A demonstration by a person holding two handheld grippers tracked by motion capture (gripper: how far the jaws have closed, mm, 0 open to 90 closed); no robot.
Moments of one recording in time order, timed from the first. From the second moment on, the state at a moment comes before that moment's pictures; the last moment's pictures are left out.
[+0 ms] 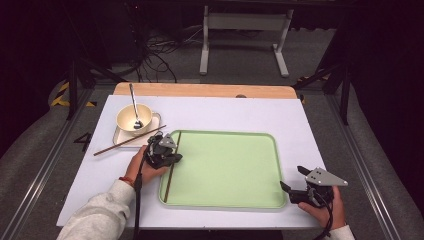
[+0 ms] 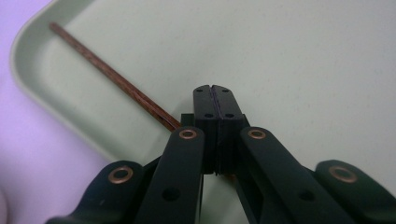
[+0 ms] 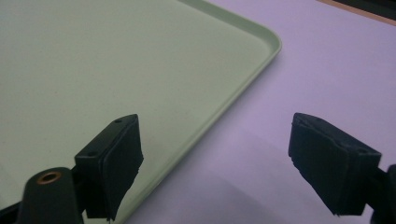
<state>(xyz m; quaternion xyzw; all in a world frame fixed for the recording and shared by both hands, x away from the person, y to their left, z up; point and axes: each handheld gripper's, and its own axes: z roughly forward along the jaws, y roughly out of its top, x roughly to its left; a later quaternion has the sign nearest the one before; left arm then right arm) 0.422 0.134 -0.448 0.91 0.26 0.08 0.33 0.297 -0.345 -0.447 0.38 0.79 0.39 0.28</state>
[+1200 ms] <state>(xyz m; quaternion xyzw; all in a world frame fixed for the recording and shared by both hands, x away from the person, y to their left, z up) 0.411 0.137 -0.446 0.90 0.21 0.11 0.36 0.297 -0.344 -0.447 0.38 0.79 0.39 0.28</state>
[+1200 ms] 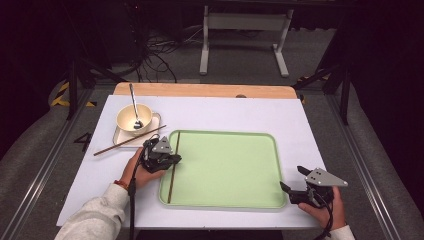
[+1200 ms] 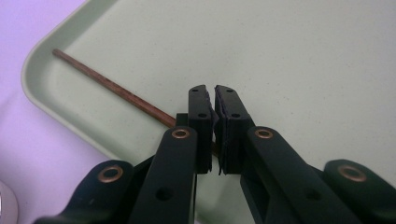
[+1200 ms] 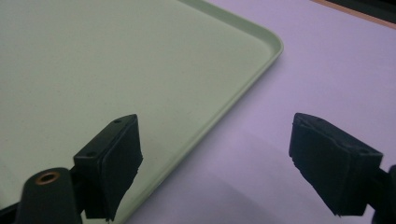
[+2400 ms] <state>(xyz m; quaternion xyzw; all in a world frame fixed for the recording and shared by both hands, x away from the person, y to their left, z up) 0.392 0.159 -0.419 0.88 0.17 0.15 0.41 0.299 -0.341 -0.445 0.37 0.79 0.39 0.29</state>
